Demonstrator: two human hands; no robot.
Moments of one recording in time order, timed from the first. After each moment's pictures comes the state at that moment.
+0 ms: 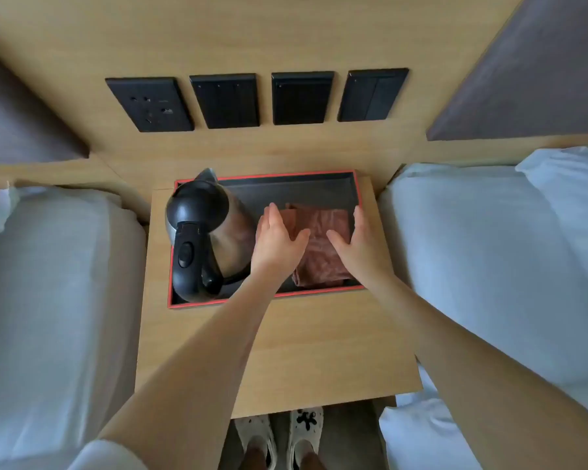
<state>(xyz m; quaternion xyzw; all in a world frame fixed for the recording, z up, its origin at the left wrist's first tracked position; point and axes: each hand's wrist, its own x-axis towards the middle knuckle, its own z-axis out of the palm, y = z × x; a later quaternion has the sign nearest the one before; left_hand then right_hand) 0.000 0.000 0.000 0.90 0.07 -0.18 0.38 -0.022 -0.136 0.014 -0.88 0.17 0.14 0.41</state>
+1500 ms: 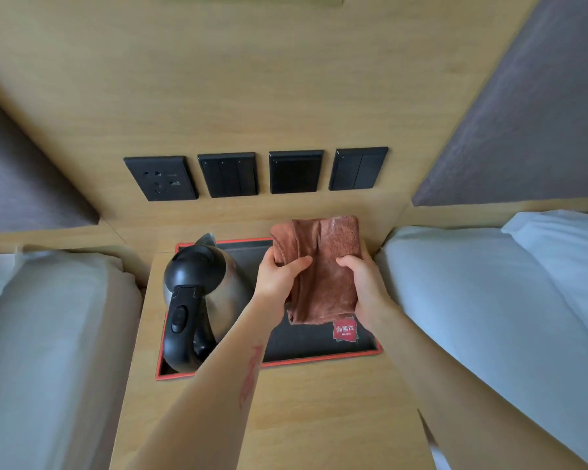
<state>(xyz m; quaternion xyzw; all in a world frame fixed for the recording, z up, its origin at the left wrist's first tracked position) 0.031 -0.014 0.027 0.63 0.20 -0.16 0.74 0.018 -0.140 0.033 -0.62 0.29 0.07 0.72</state>
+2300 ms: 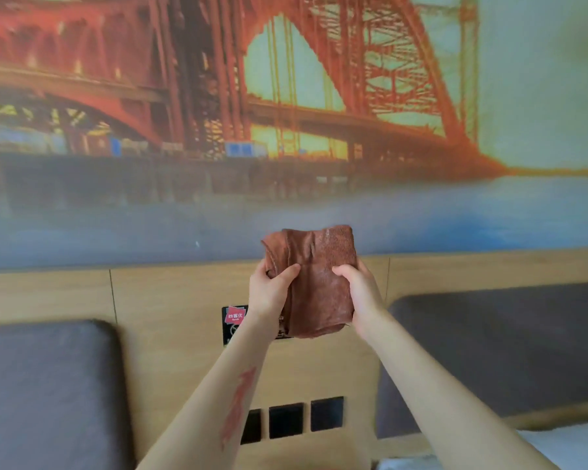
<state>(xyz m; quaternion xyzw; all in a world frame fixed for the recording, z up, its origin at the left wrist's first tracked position) 0.003 -0.003 0.461 0.60 -0.08 0.10 0.79 -0.020 -0.129 0.466 -0.60 0.00 -0.17 0.78</state>
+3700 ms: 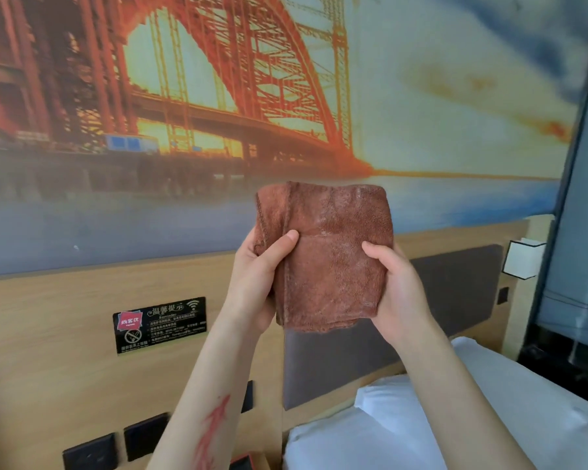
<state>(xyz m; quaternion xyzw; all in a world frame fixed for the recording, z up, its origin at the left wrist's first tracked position) -0.113 -0.086 0.501 0.43 -0.34 -0.06 0.83 -0.190 -0.221 0.498 -0.51 -0.05 -0.30 0.80</state>
